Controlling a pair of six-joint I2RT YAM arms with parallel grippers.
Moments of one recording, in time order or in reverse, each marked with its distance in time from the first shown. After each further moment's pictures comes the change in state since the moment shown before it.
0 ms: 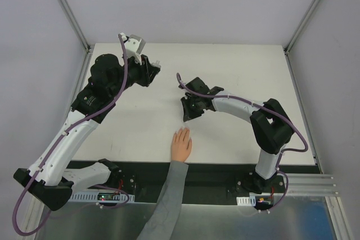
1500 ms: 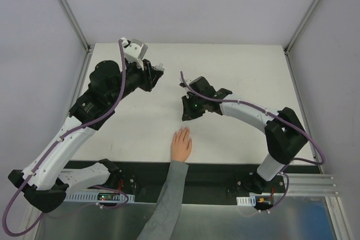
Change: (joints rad) left arm -0.117 -0.056 -0.007 0.002 -0.088 0.001; right arm 0.021 -0.152 -0.057 0.024 -0.043 0.014
